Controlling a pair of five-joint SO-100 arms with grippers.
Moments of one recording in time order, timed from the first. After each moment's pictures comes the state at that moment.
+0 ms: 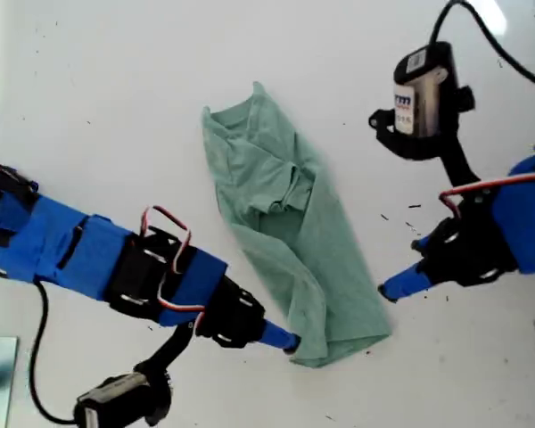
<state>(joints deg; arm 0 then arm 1) 12.8 61.6 55.1 58.4 10.5 -14.8 127.9 94.3 97.6 -23.0</state>
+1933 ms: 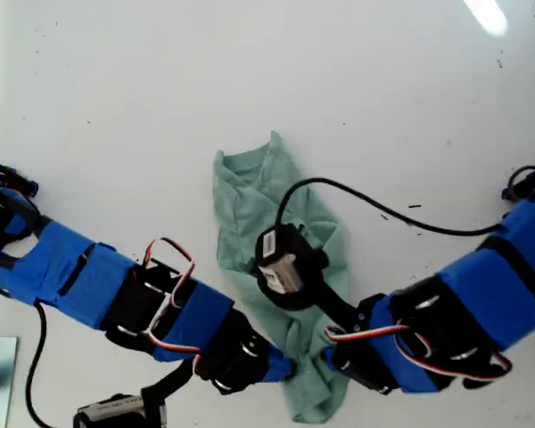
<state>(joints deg) 17.4 59.1 50.5 44.3 19.2 -24.5 83.8 62.1 80.0 -28.7</state>
